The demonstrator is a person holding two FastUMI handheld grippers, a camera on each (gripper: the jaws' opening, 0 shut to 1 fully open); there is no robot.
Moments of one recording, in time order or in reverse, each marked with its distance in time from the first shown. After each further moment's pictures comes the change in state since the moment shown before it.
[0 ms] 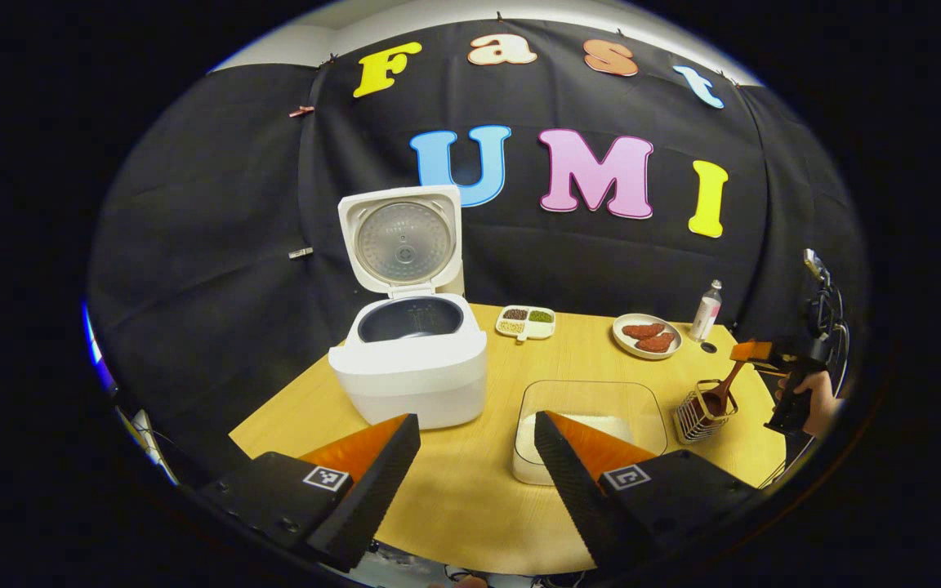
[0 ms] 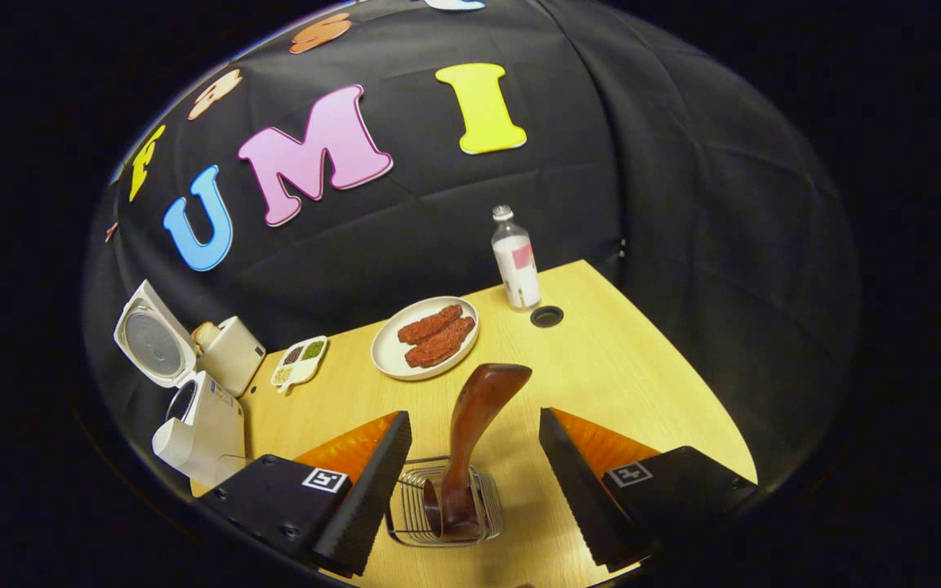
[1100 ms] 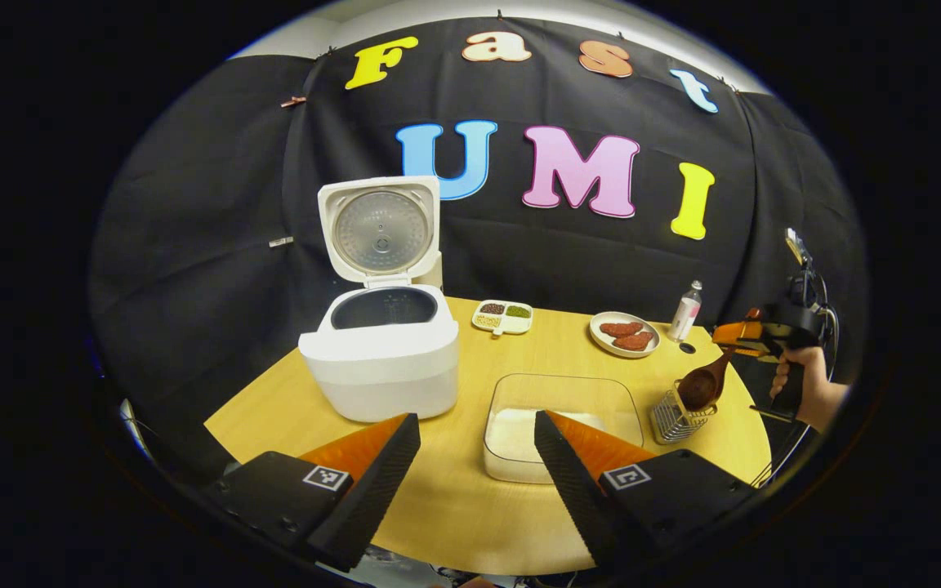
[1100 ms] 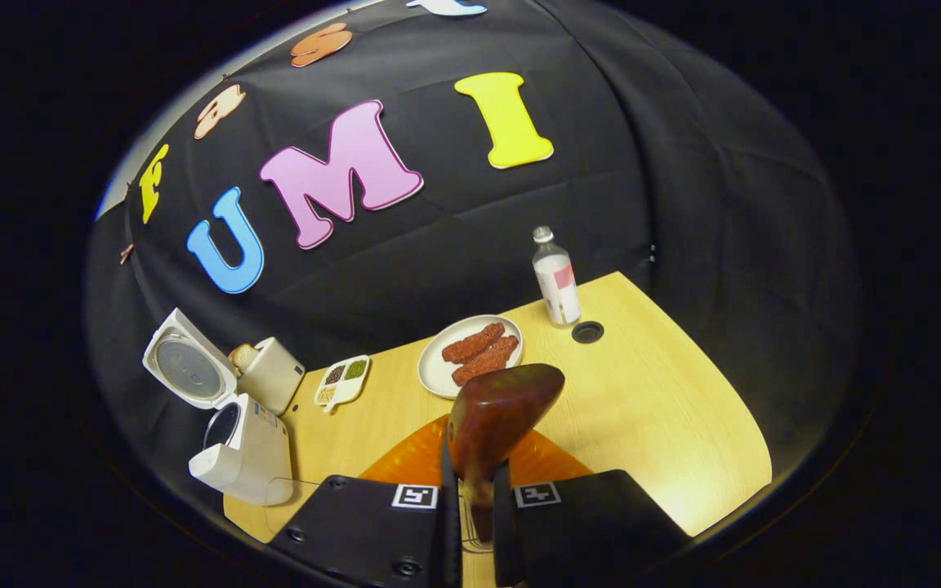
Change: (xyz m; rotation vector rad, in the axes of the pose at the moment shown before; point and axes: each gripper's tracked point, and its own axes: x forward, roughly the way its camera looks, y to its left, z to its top) left arm 0.008 -0.003 -0.001 -0.023 -0.027 -0.077; right arm -0.033 0.057 0.055 0.022 -0.070 0.108
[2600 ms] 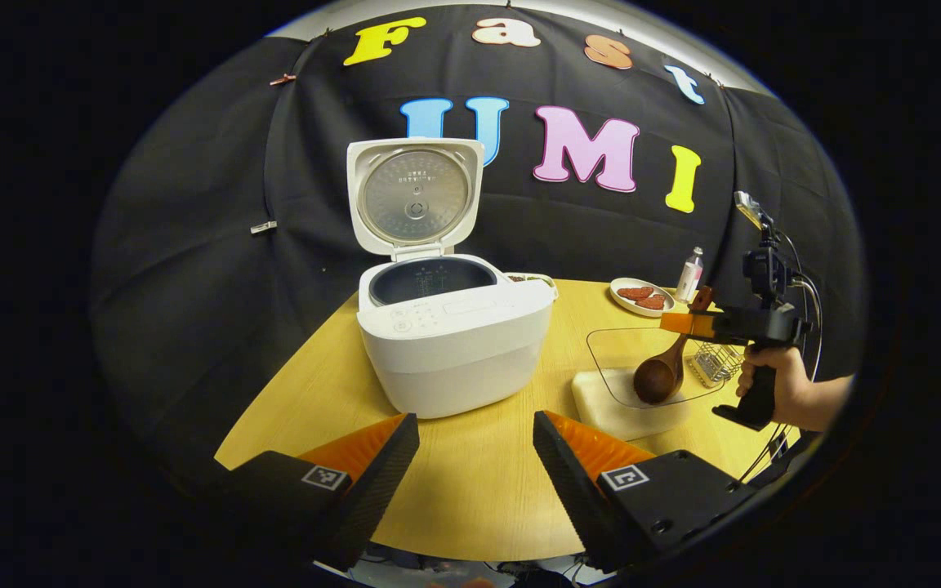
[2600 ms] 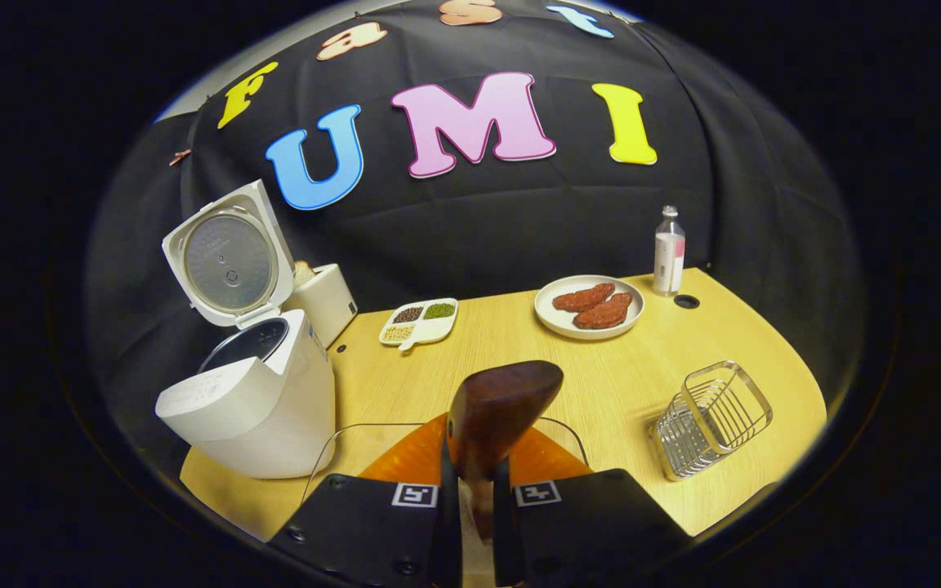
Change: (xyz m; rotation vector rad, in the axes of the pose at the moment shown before) left arm 0.035 0.142 -0.057 0.066 0.090 -0.146; right arm 0.006 0.185 -0.172 -0.242 -0.023 0.036
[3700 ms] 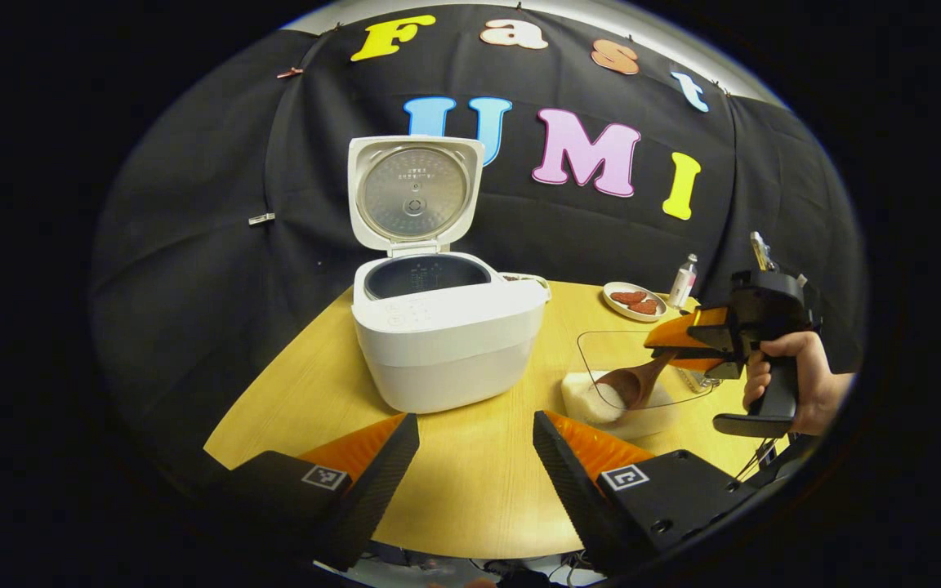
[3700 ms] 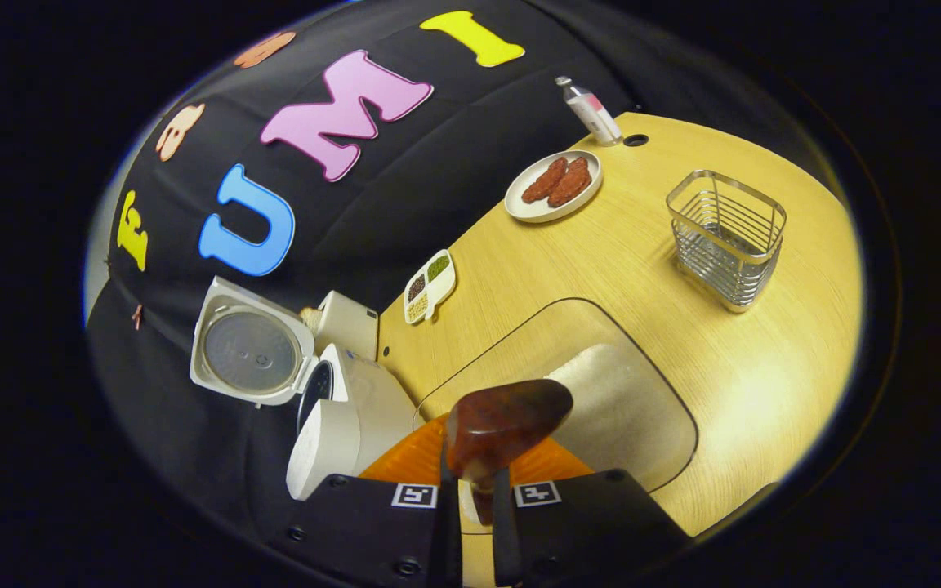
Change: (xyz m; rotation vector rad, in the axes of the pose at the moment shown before) left arm -0.011 -0.004 0.004 -0.039 -0.021 -0.004; right arm -0.037 0.019 -0.023 0.666 0.256 0.032
